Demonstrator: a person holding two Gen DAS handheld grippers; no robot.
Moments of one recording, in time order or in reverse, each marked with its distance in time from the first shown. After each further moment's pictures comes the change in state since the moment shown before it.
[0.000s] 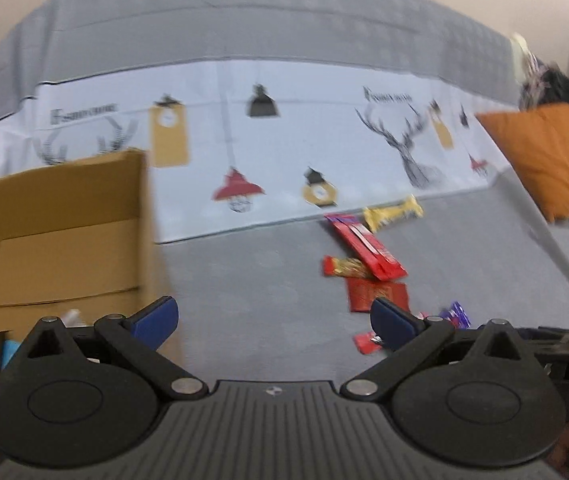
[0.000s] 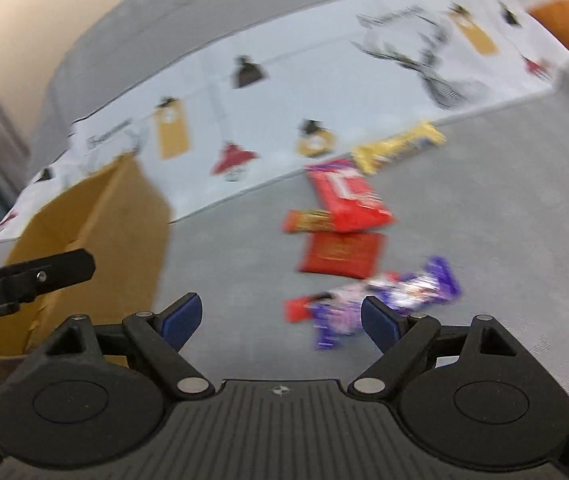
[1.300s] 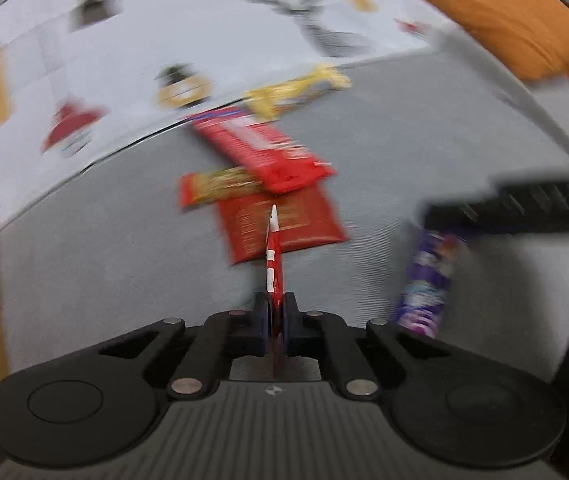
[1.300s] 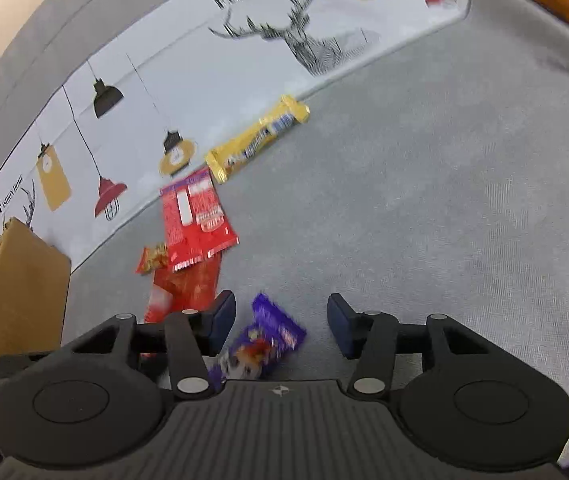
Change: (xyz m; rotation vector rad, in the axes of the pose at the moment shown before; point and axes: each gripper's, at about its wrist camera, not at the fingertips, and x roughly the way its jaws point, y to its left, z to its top) left arm 0.150 -0.083 -0.035 0.189 0.235 -0.110; right arm 0.058 -0.122 0.023 0.228 0.048 -0.080
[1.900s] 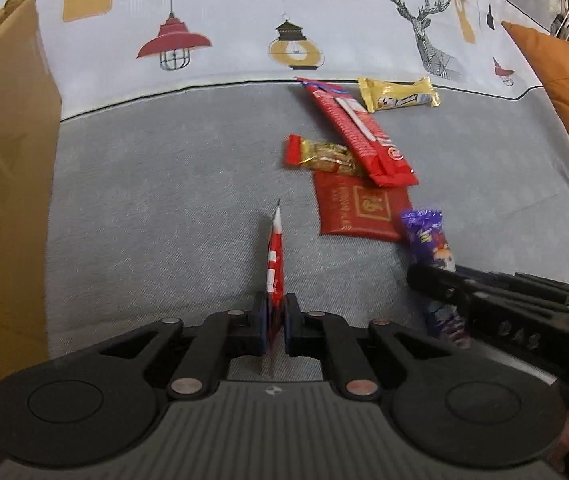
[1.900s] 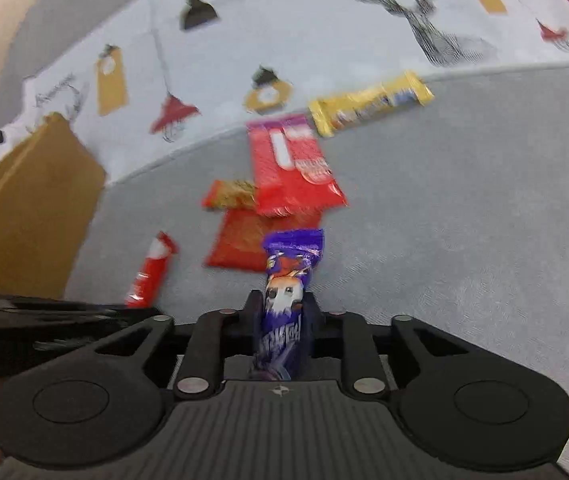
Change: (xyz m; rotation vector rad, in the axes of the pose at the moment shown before) left arm -0.013 0.051 0.000 -0.270 0.113 0.007; right arm 0.029 0.067 -0.021 -0.293 0.089 0.039
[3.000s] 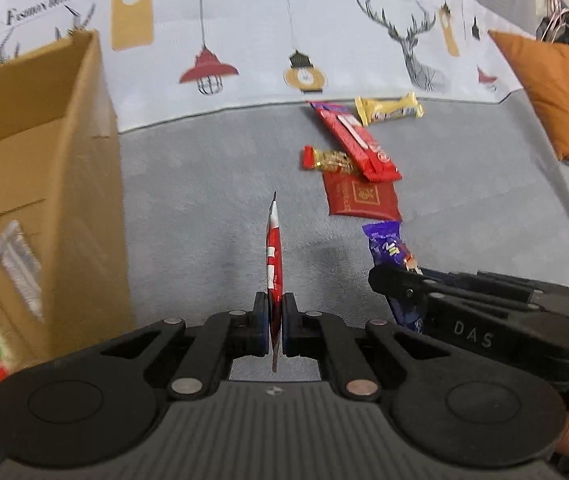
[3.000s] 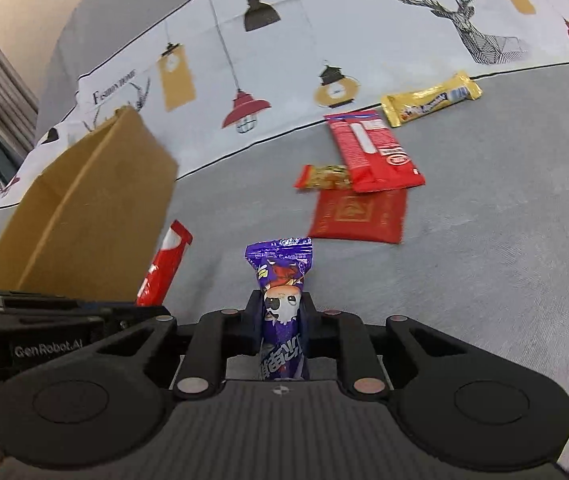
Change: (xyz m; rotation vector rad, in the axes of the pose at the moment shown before) left arm -0.096 0.019 -0.022 0.024 -0.038 0.038; right arm -0.040 0.054 -0.017 -0.001 -0.004 0.111
